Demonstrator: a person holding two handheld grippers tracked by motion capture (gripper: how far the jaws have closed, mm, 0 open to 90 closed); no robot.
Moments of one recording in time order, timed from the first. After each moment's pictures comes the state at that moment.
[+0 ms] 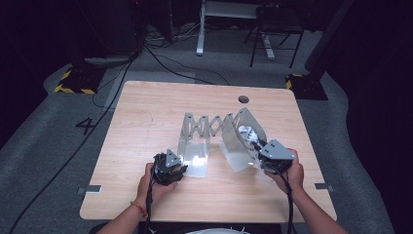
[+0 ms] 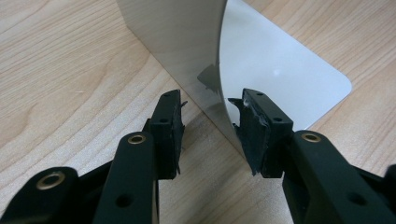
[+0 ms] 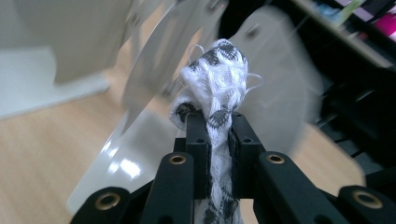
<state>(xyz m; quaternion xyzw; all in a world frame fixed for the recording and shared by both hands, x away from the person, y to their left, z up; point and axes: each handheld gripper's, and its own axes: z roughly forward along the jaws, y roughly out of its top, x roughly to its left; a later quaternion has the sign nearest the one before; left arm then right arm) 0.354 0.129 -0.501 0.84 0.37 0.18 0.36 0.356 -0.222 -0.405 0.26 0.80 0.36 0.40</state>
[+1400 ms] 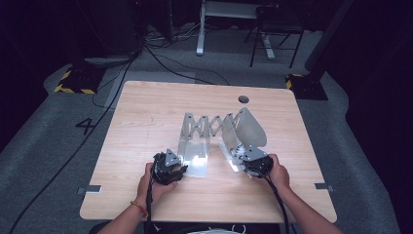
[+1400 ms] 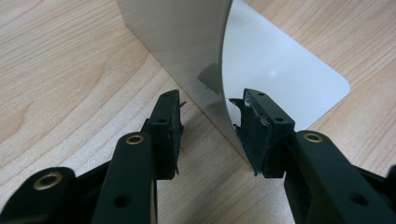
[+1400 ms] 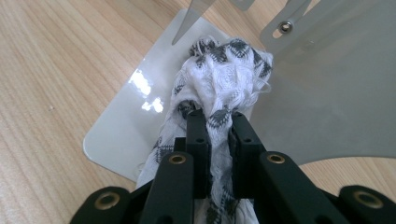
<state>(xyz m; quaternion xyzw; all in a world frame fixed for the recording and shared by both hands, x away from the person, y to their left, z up) 0.356 0.130 -0.501 0.84 0.37 0.17 0.36 0.386 -0.199 -0.482 0.25 0.88 0.25 0.30</state>
